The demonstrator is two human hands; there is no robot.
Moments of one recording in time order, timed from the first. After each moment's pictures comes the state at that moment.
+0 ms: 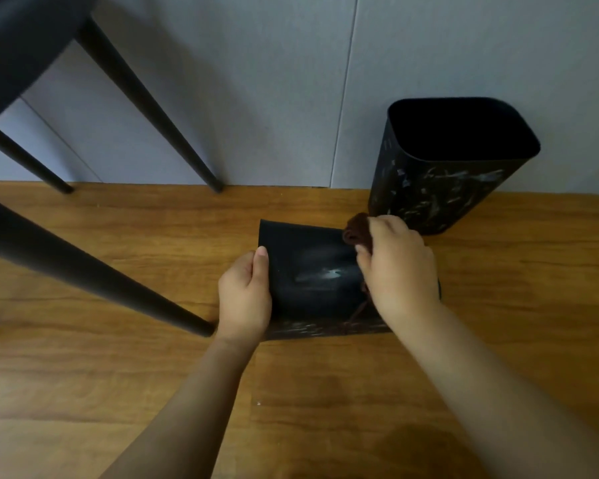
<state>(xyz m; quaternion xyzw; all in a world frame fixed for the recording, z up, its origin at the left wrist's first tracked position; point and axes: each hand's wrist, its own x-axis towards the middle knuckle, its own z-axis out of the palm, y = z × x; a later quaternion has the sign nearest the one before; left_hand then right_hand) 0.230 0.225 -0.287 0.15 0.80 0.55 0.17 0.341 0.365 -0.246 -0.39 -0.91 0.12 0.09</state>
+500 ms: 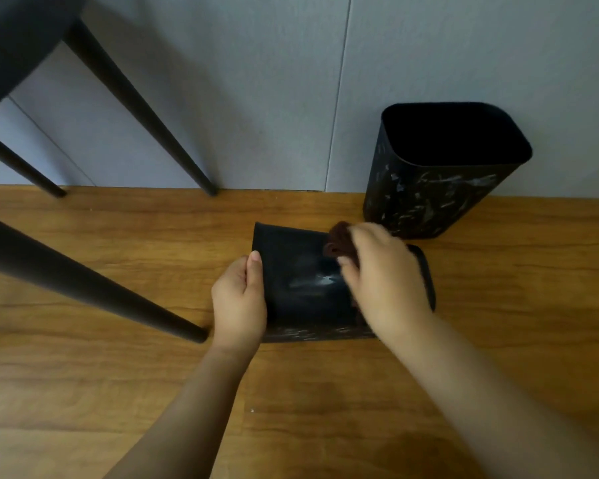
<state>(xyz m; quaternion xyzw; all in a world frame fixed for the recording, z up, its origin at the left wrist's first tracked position) 0.235 0.227 -0.288 0.16 0.80 0.56 0.13 0.344 0.361 -0.245 -0.33 -0.93 0.14 0.10</state>
